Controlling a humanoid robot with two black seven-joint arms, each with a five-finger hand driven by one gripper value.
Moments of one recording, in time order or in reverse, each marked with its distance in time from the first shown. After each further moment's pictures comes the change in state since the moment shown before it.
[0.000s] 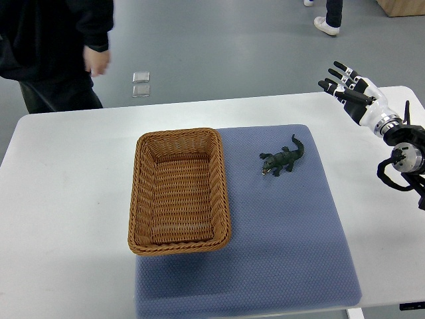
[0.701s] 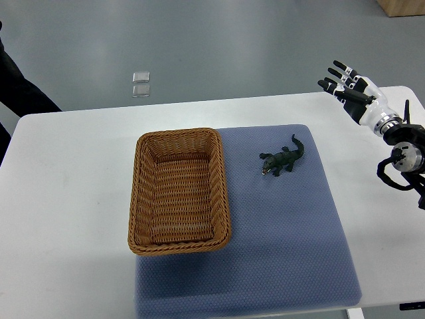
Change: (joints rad) left arm 0.000 0.000 0.002 0.001 0.000 0.000 0.000; right arm 0.003 0.000 -0.002 0.000 -0.003 0.001 0.000
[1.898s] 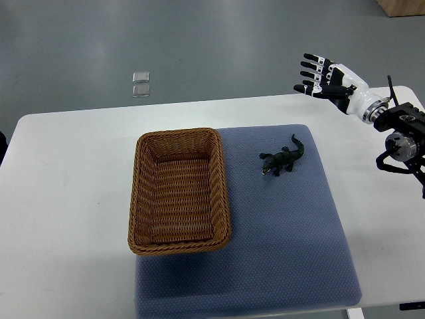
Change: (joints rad) left arm 0.000 0.000 0.000 0.001 0.000 0.000 0.000; right arm 0.074 -0.010 -0.008 0.050 -0.377 0.053 0.025
